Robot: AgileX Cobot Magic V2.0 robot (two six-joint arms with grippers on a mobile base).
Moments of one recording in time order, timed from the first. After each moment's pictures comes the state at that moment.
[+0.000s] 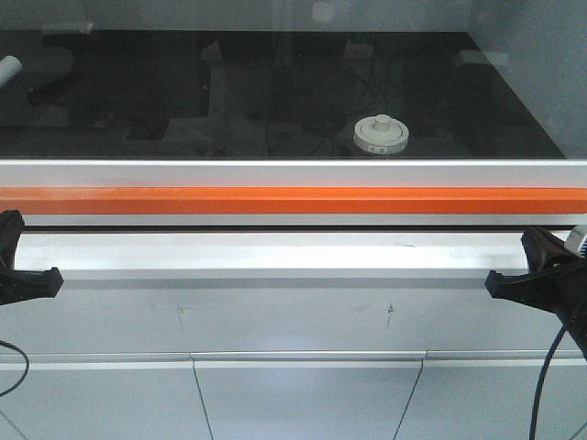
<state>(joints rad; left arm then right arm) -0.03 1.23 -0.27 0.04 -0.82 -0.01 -0.01 1.43 -0.26 -0.09 -0.94 0.08</state>
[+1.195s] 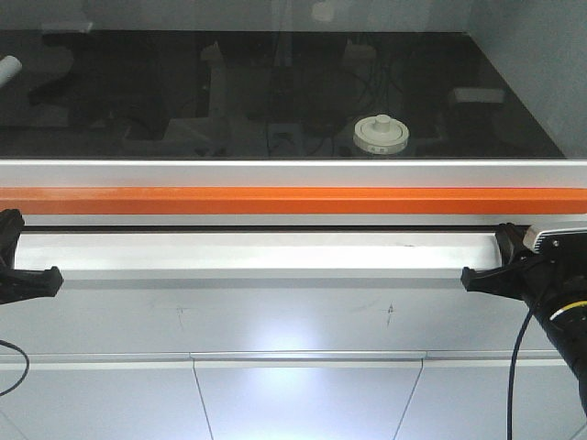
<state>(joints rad) -0.03 1.23 -0.27 0.04 -0.82 -0.01 -0.01 1.72 -0.35 -0.10 -1.15 0.01</state>
